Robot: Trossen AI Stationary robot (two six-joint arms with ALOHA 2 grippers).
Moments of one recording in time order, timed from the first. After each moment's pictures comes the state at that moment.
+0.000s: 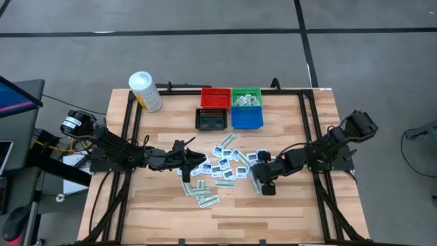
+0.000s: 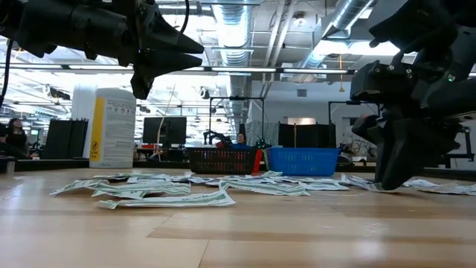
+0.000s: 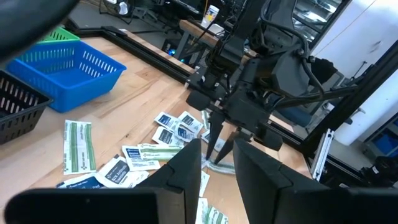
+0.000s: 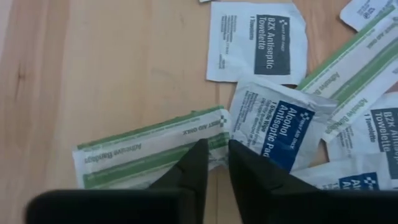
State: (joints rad) left arm -0.36 1.40 0.40 0.88 -0.50 -0.50; right arm 0.38 1.55 0.58 -0.12 0.13 0.30
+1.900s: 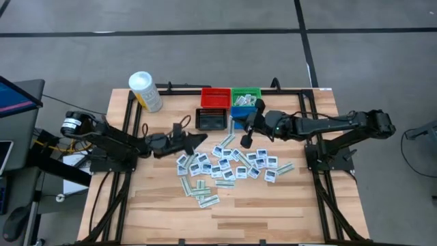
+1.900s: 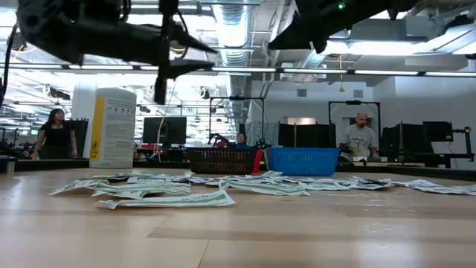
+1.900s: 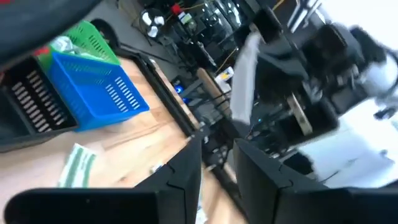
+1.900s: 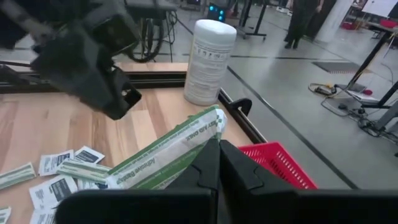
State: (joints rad) left arm -0.13 1.40 0.40 1.01 -0.44 -0.88; right arm -0.02 1.26 0.82 0.18 0.39 -0.09
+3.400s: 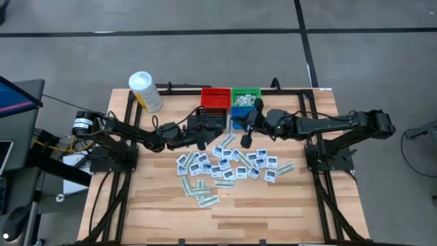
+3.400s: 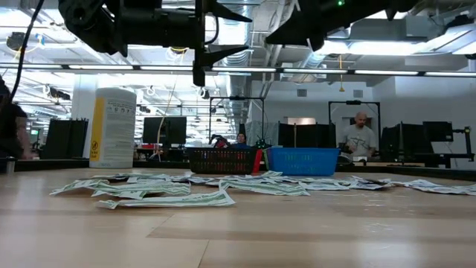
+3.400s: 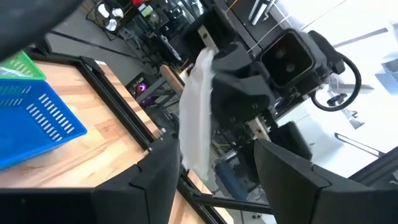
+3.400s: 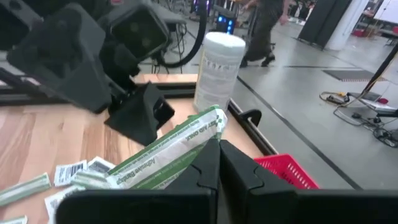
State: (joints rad) left arm -0.03 1.53 0.64 1.01 -0.22 -0.82; right arm -0.03 1.26 0.82 0.23 0.34 -0.09
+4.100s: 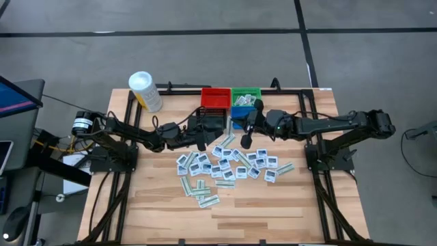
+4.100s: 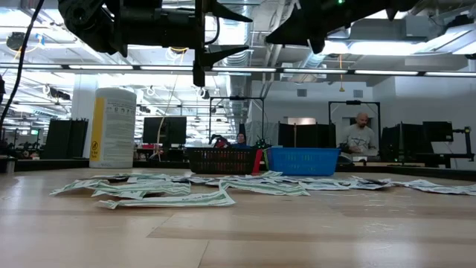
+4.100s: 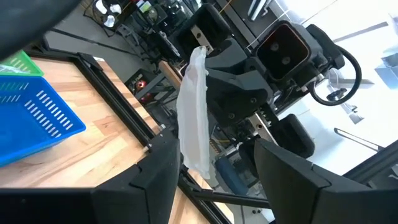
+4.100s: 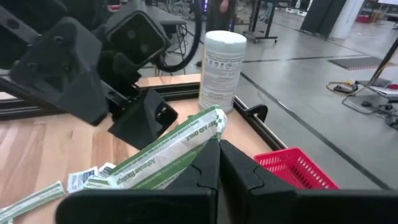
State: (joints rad) left arm -0.03 1.53 0.64 1.00 -0.21 -0.81; right arm -0.02 1.26 0.82 0.22 0.34 -0.01
